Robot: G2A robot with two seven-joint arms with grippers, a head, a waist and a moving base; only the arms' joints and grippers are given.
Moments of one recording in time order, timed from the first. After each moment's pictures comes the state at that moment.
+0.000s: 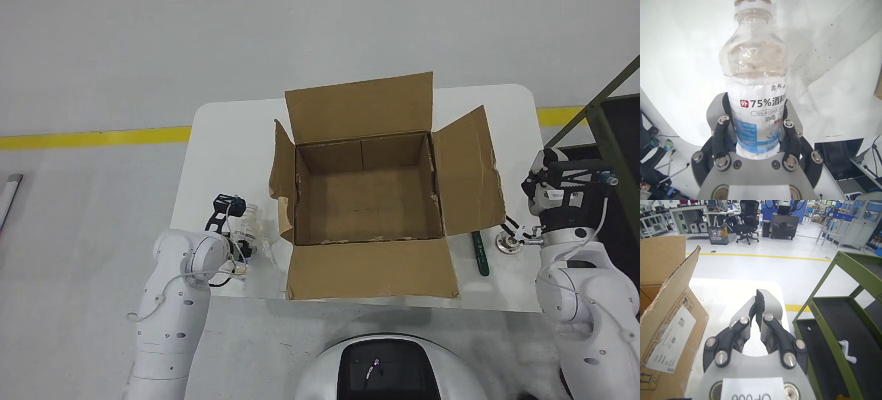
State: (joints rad) left arm 0.89 -1.15 -1.33 -1.47 1.19 -0.17 -1.31; right arm -1.40 -1.38 1.68 -1.89 -1.40 0.06 0.11
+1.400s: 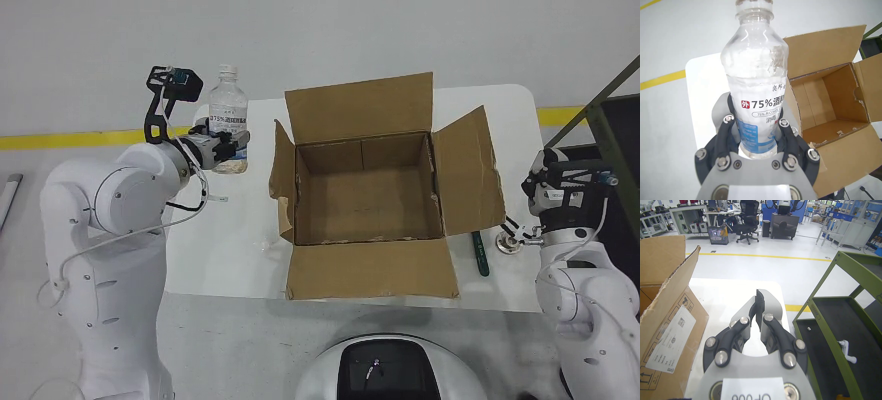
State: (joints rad) left arm 0.56 -1.15 -1.38 -1.78 0.92 -0.02 -1.33; right arm -1.40 -1.38 1.68 -1.89 -1.40 0.06 0.11
